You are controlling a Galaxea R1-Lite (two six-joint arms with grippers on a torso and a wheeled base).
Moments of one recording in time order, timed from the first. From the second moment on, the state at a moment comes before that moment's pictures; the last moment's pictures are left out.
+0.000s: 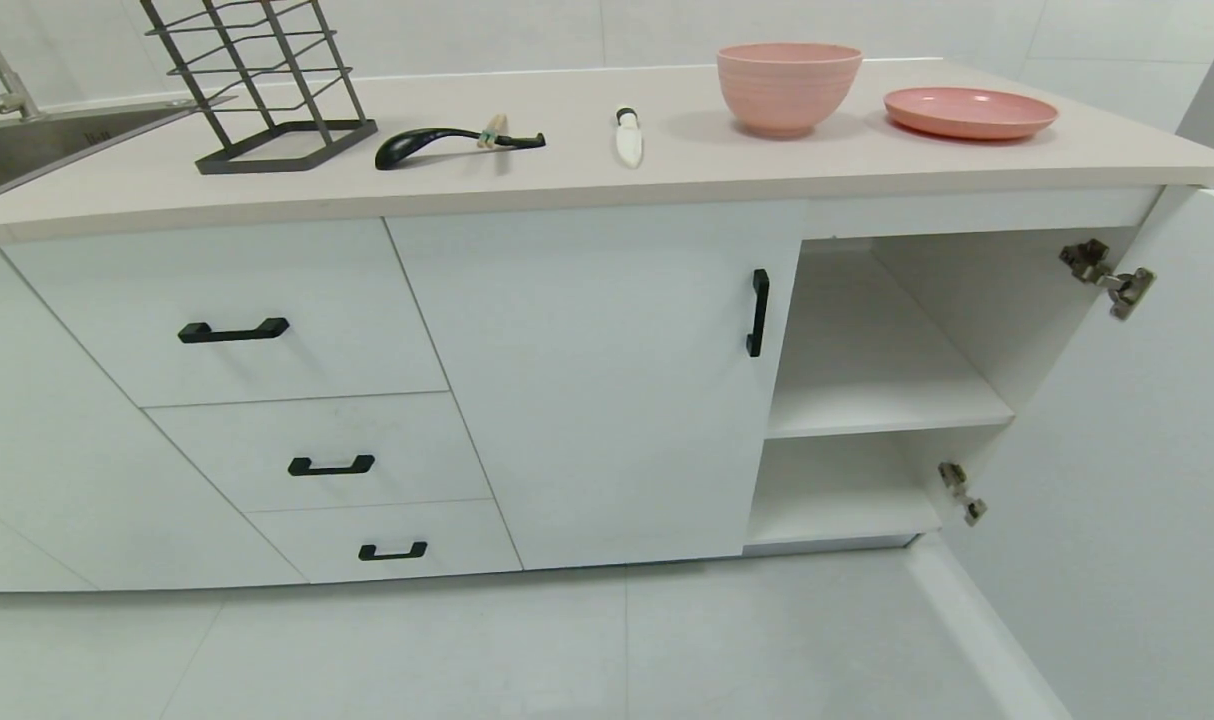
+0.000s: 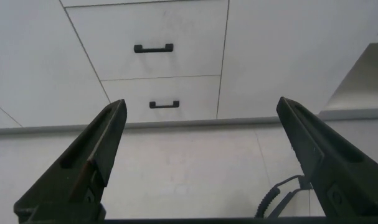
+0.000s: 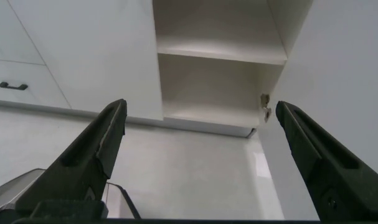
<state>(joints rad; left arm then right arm) 0.00 0.00 0.00 0.00 0.03 0.00 0.00 0.00 0.00 -0.04 0.19 -0.06</state>
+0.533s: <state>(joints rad) 0.00 0.00 0.00 0.00 0.07 0.02 0.00 0.00 0.00 -0.04 0.19 -0.08</state>
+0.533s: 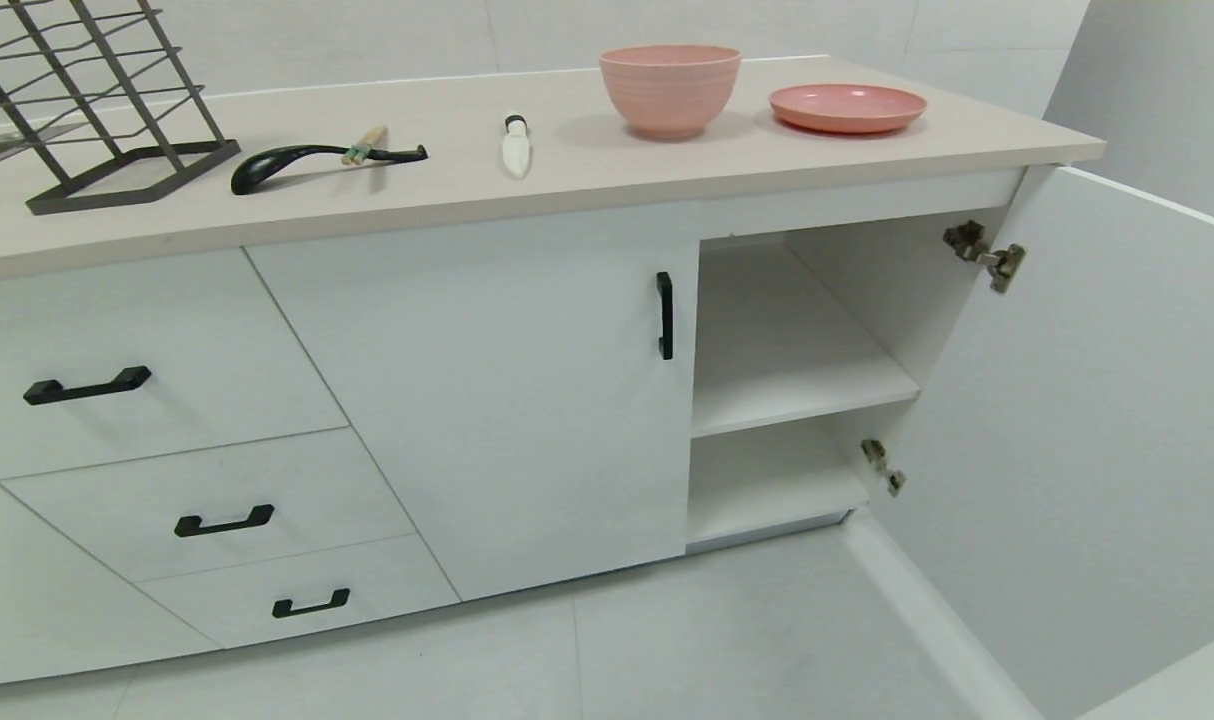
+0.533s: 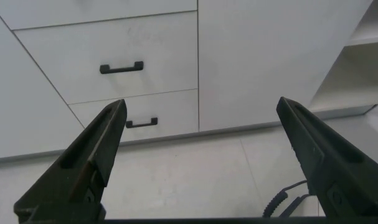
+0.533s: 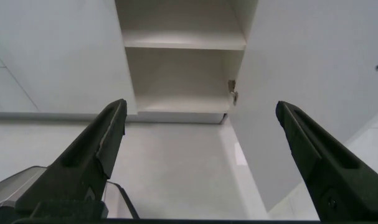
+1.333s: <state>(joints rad) 0.01 0.00 0.00 0.00 0.07 0.02 0.00 0.00 0.00 -0.04 0.19 -0.08</state>
